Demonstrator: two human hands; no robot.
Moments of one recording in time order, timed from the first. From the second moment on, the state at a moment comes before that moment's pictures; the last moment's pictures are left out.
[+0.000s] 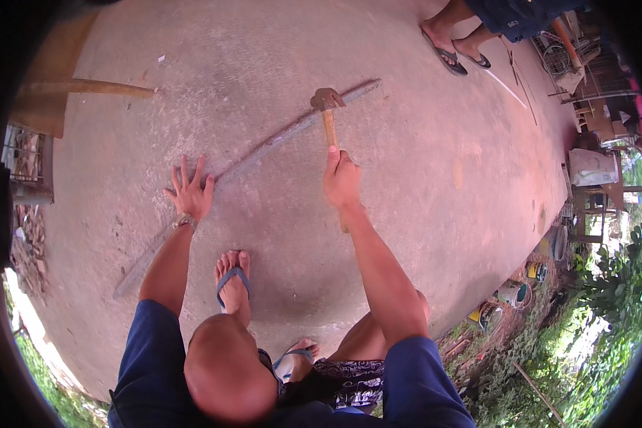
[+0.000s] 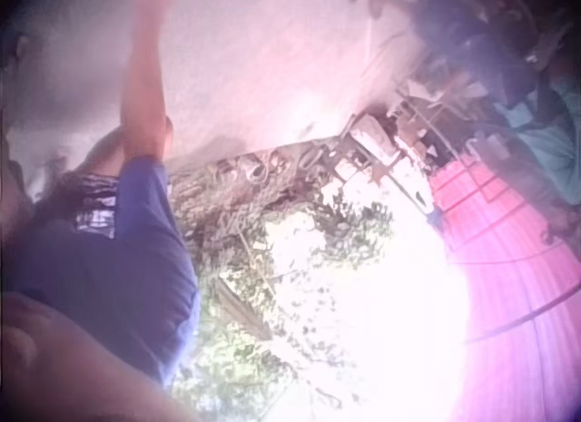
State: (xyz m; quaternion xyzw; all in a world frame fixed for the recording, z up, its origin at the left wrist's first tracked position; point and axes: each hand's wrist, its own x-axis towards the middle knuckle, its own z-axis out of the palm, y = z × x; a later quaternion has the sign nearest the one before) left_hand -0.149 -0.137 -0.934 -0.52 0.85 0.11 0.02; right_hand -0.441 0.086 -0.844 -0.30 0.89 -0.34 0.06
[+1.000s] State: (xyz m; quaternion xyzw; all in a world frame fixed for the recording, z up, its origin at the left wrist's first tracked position) left_hand -0.071 -0.126 -0.939 -0.38 0.90 0.09 -0.17; right_hand -0.370 0.220 -0.745 0.07 0.73 -0.56 0.38
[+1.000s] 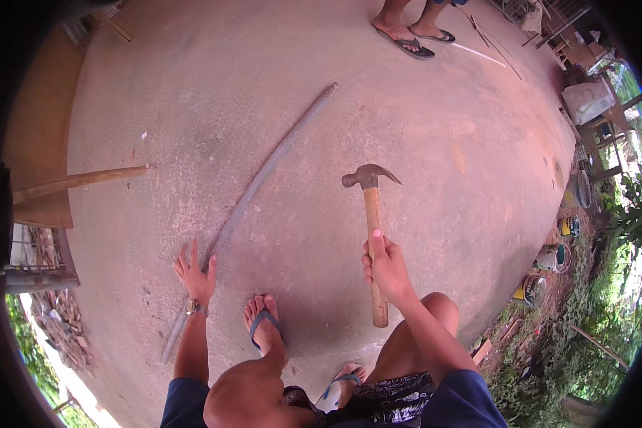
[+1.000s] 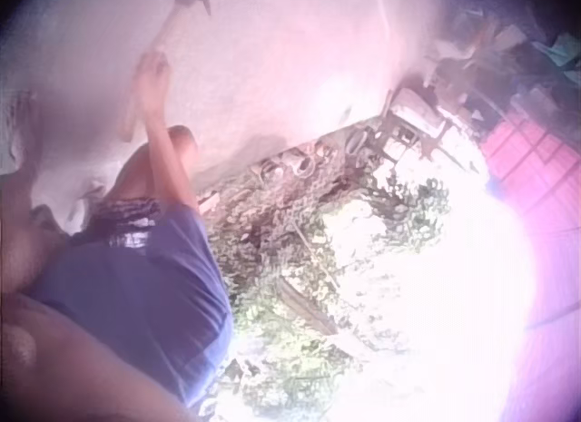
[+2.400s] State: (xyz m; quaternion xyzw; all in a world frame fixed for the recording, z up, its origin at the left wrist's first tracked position) left_hand -0.317 0.013 -0.554 -0.25 0.44 0.86 -0.09; right_hand -0.312 0.271 -0.697 0.13 0.55 -0.67 0.48
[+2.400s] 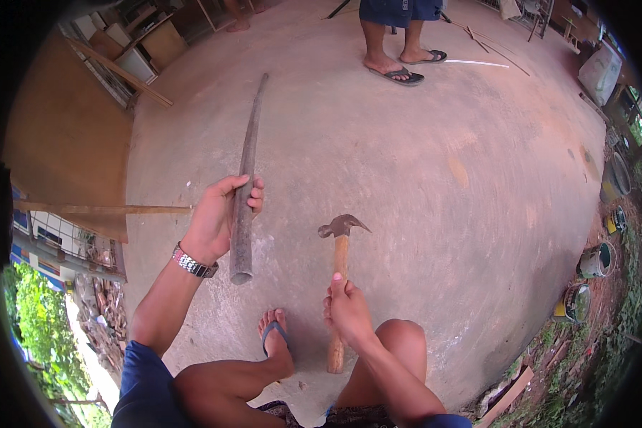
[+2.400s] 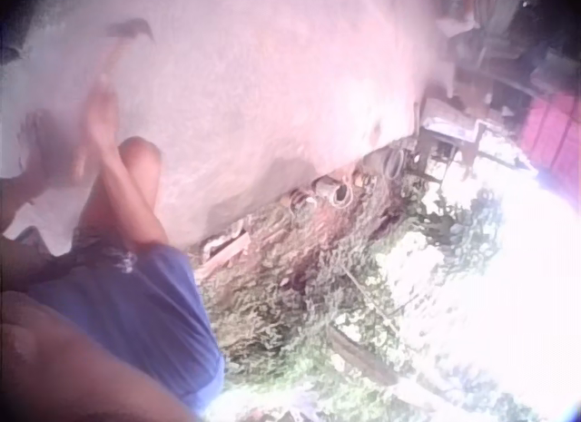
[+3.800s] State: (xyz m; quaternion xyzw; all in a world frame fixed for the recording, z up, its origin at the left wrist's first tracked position) left_hand -0.308 0.079 -0.481 -0.16 0.34 0.91 -0.17; right_hand -0.302 0.232 -0.706 0.07 0.57 -0.62 0.53
